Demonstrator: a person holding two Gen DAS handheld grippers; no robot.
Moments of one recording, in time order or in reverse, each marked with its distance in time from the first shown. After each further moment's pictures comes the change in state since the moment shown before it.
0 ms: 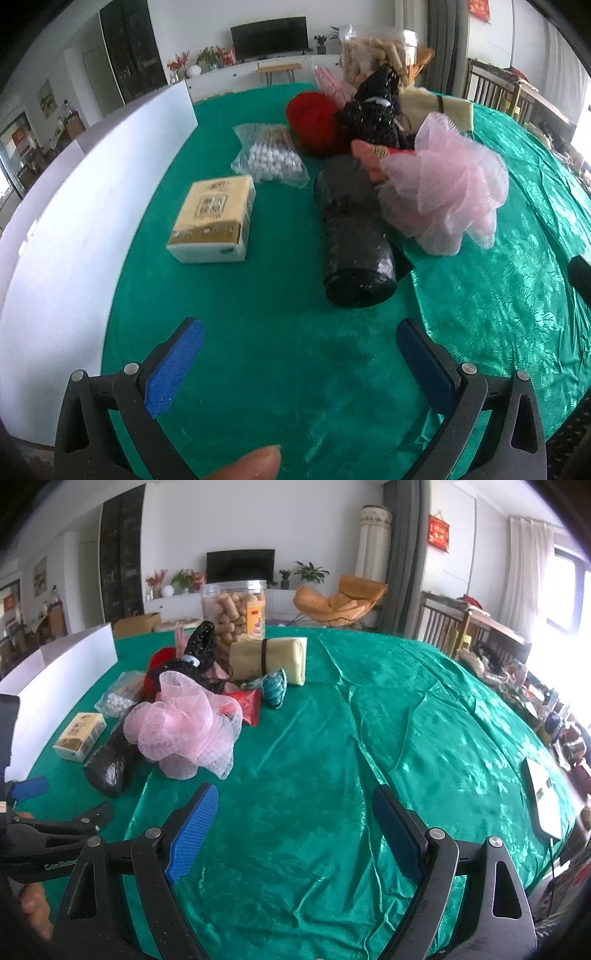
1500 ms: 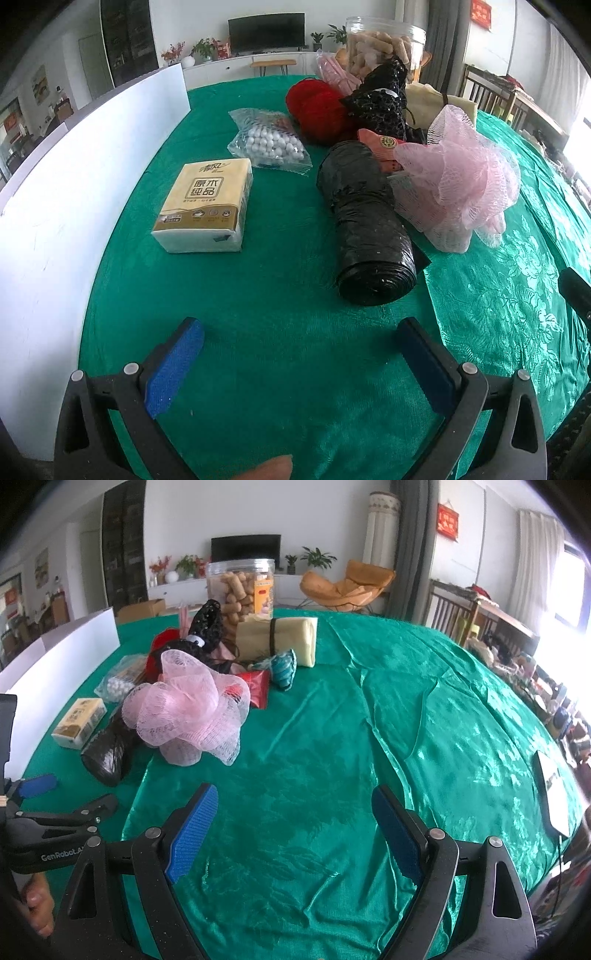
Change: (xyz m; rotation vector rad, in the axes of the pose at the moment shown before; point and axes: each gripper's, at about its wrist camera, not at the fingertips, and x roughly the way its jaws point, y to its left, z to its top) left arm 0.026 0.014 0.000 -0.031 0.007 -0.071; right arm 0.014 0.004 -0.003 0.001 0.063 0.021
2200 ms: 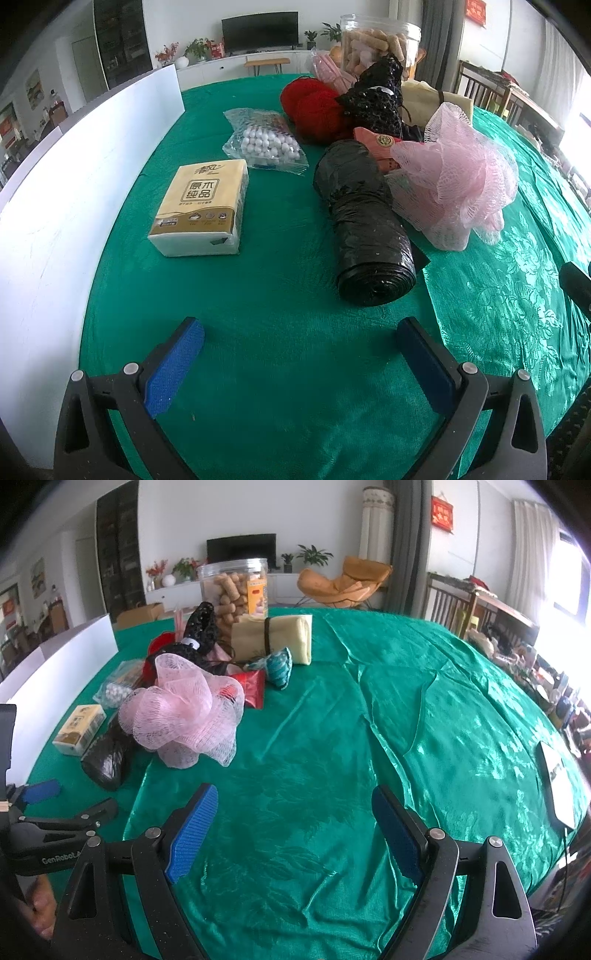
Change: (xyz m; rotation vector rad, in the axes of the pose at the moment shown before) left arm 0.002 0.001 0.002 0.019 0.004 -0.012; right arm 0.001 -0.005 0.000 0.022 0.003 0.010
